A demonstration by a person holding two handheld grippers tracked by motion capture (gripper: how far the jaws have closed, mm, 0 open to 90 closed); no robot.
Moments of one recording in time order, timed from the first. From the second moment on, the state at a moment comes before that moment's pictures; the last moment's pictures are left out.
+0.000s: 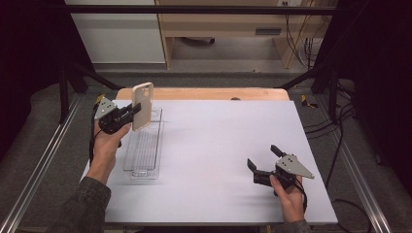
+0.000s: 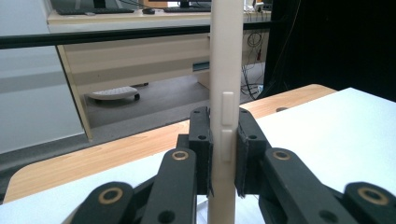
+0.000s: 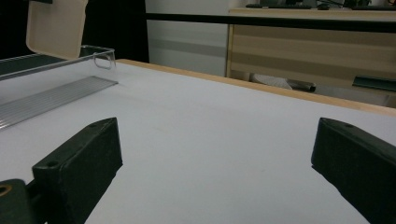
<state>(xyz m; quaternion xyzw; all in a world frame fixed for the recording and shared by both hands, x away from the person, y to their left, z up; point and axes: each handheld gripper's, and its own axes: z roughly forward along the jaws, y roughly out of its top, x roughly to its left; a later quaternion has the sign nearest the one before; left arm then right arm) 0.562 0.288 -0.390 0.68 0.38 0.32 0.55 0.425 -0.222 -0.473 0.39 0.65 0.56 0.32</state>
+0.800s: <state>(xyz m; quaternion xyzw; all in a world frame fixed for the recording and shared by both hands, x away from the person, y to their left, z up) 0.574 0.285 -0.390 0.69 0.38 0.28 0.55 0.424 -0.222 -0.472 0.39 0.65 0.56 0.32</state>
